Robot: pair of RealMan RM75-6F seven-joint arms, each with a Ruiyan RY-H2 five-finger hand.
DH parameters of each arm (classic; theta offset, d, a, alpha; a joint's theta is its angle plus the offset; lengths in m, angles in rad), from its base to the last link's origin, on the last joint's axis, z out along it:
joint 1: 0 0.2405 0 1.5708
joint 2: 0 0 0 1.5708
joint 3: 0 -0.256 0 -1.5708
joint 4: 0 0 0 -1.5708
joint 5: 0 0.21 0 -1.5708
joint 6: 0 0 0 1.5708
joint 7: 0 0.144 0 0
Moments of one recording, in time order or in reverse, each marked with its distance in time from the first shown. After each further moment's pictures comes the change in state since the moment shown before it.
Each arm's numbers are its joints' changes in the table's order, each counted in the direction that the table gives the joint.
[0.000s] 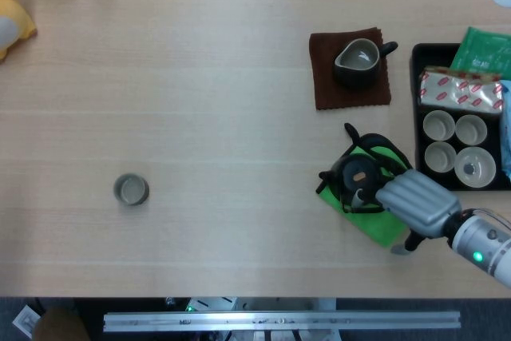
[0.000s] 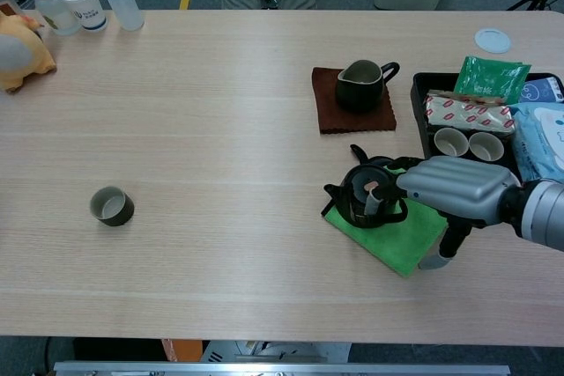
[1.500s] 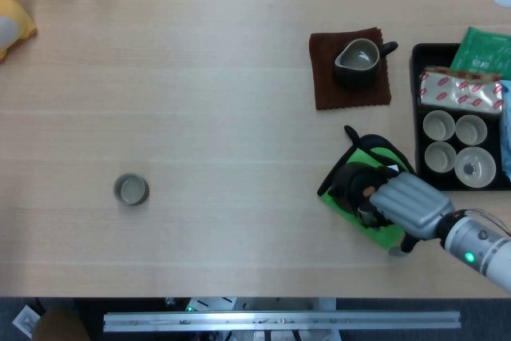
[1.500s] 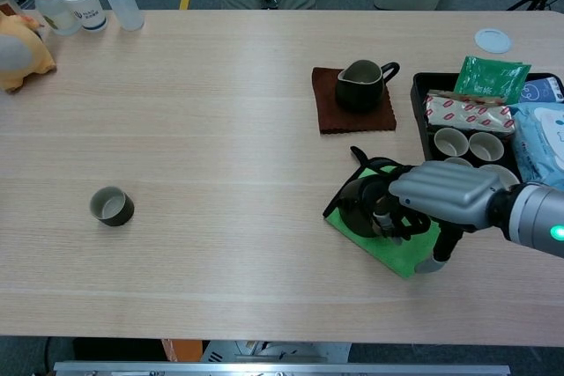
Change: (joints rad) left arm 0.011 -0.009 -0.008 -0.011 0.003 0.003 -0.024; right arm 0.047 0.032 0.027 -0.001 0.066 0.010 -0.057
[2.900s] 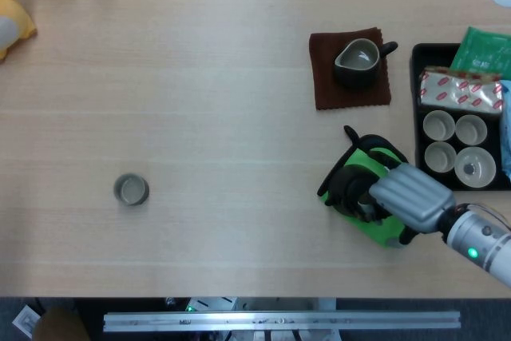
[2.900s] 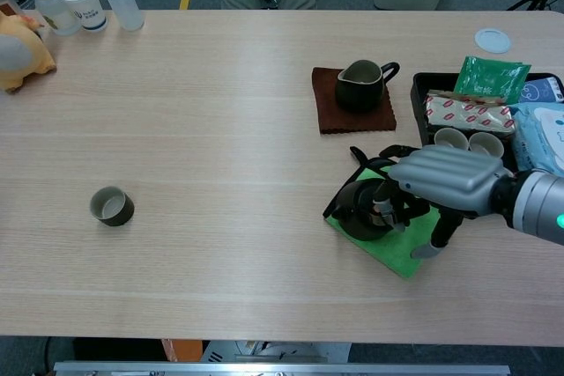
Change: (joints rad) left arm -0.025 0.005 0.005 0.020 -0.034 -0.046 0.039; right arm -0.011 -0.017 -0.025 -0.003 -0.067 0.024 0.048
